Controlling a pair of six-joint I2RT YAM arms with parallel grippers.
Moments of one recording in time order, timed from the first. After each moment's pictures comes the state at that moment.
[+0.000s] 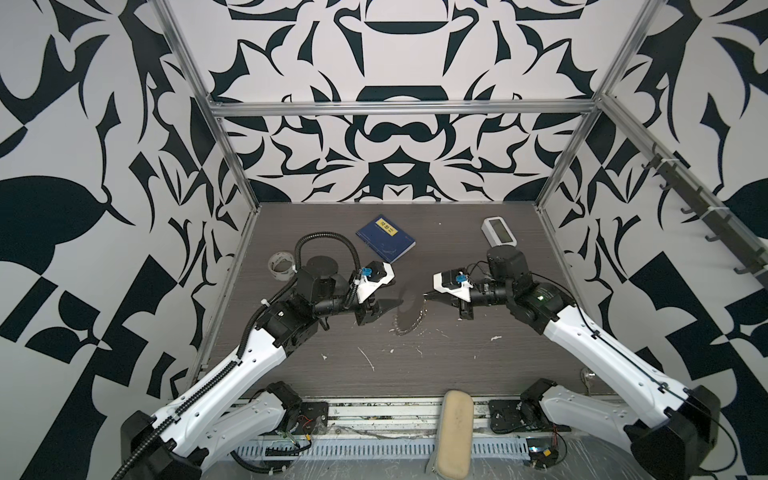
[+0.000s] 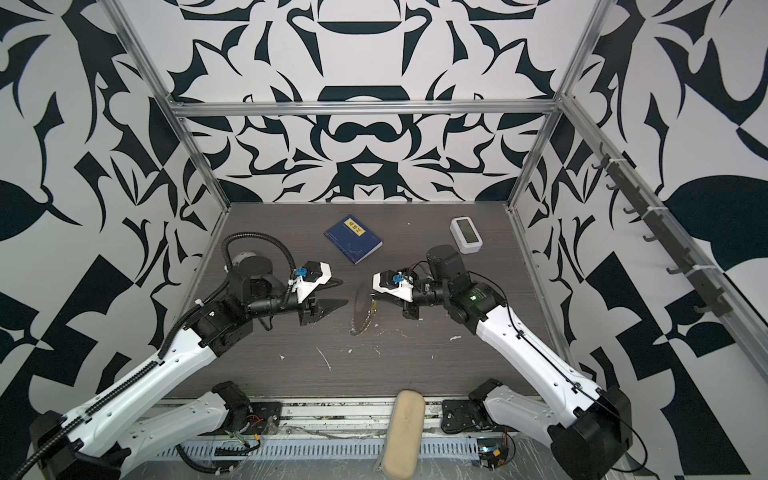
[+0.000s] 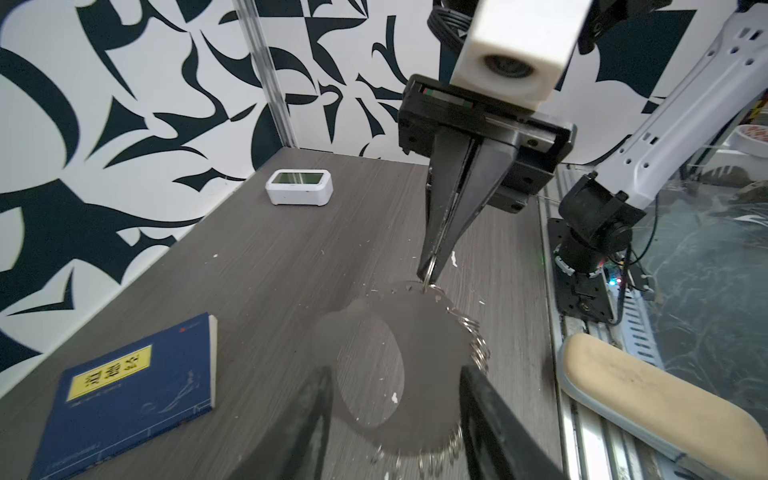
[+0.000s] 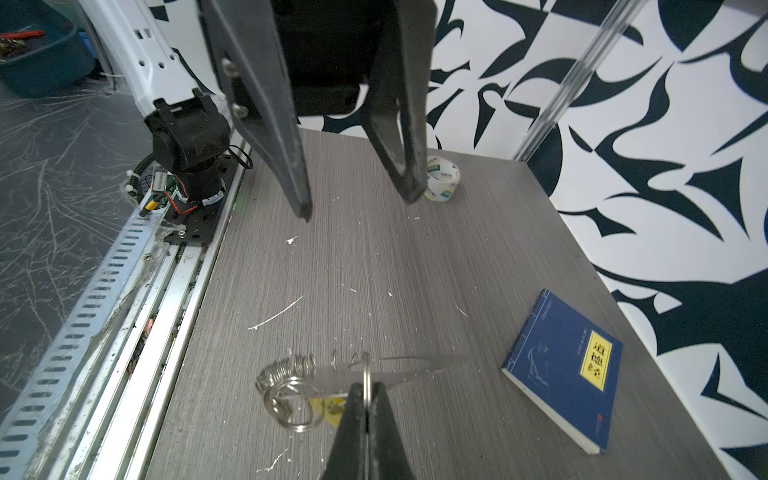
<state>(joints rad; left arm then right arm) -0.69 0.95 0.84 -0.22 0.60 0.27 0.54 1.06 0.91 -0.39 -0.82 -0.66</state>
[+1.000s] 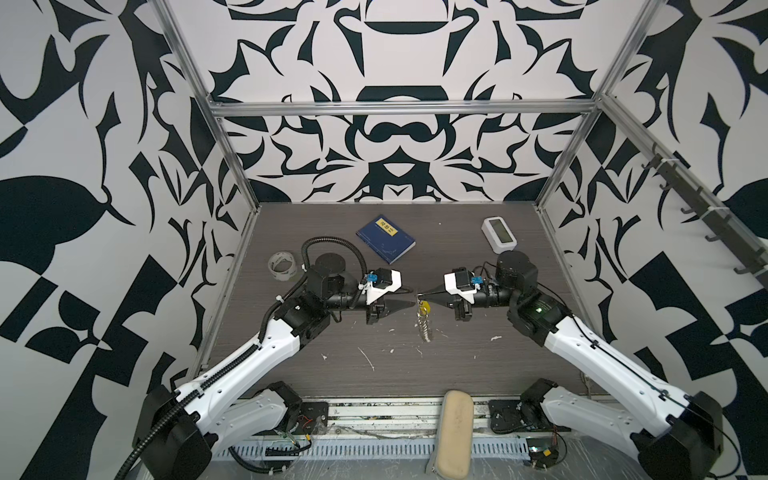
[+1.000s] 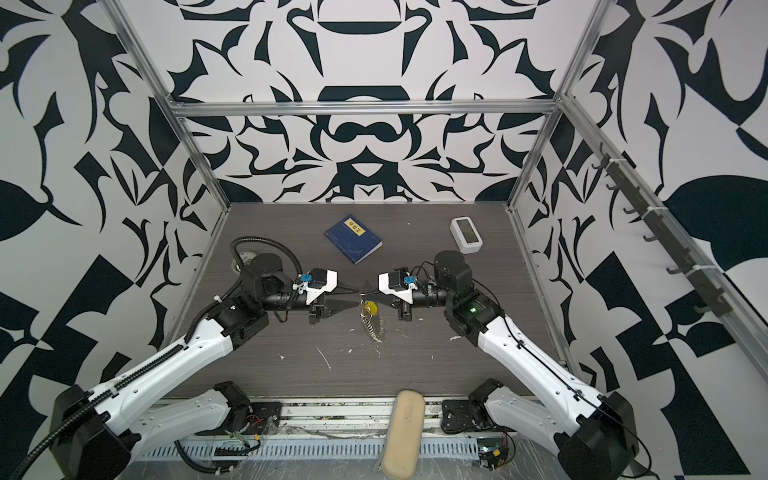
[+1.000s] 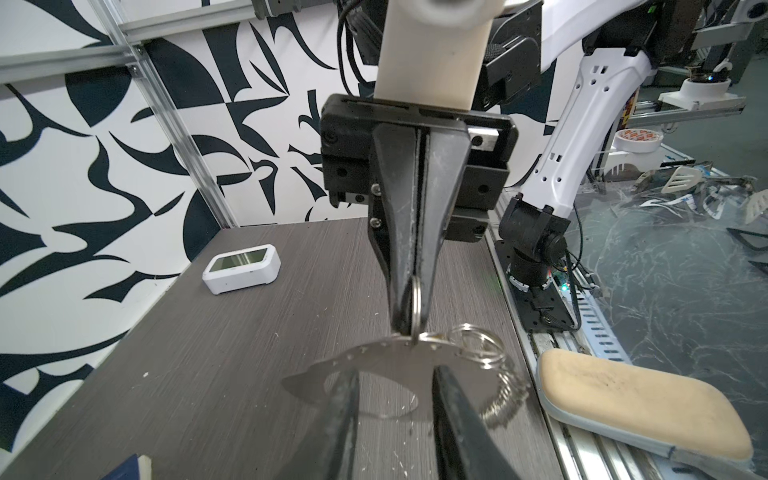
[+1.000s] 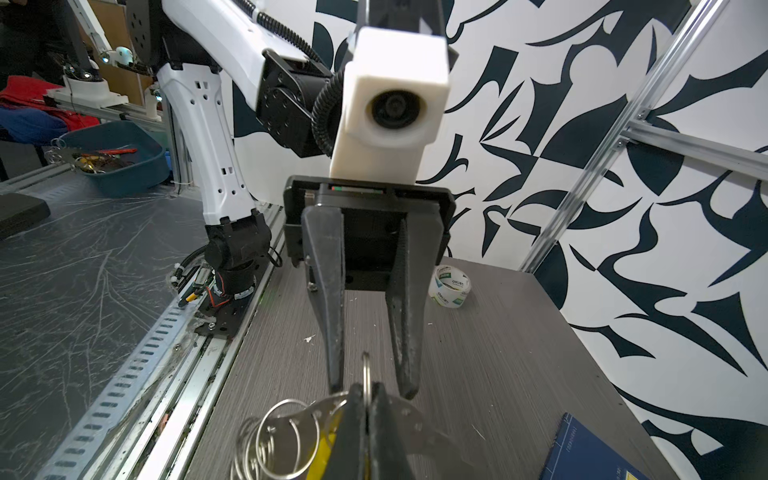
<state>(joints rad) -0.69 1.05 0.79 0.06 0.84 0.32 0.57 1.01 0.80 0.01 -0.99 -0.41</state>
